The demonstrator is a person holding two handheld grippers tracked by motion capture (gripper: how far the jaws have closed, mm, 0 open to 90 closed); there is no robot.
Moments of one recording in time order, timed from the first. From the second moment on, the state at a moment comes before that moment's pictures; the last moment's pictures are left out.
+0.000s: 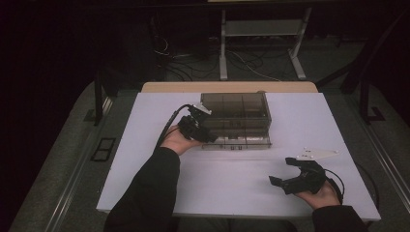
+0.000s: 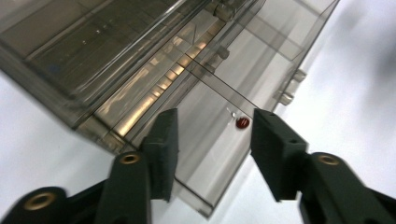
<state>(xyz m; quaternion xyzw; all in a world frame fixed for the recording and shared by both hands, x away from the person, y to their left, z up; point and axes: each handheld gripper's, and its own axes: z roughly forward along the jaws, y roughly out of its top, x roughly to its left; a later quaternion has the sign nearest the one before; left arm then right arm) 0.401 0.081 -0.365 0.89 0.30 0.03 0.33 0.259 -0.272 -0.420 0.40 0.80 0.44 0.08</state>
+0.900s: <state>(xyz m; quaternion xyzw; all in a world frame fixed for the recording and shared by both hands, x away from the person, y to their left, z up) 0.376 0.158 -0.363 0.82 0.37 0.03 0.43 0.259 -0.271 -0.420 0.40 0.80 0.44 0.08</state>
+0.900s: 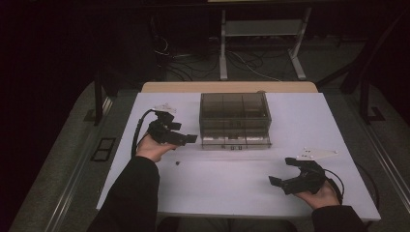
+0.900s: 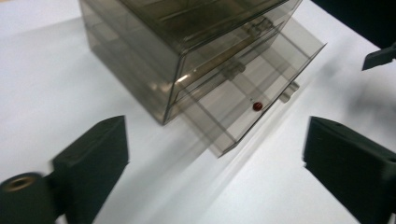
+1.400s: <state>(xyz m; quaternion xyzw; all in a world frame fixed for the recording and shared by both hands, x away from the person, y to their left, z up) 0.361 0.173 -0.383 0.83 0.37 0.04 0.41 0.259 -0.271 -0.421 0.40 0.80 0.44 0.08</state>
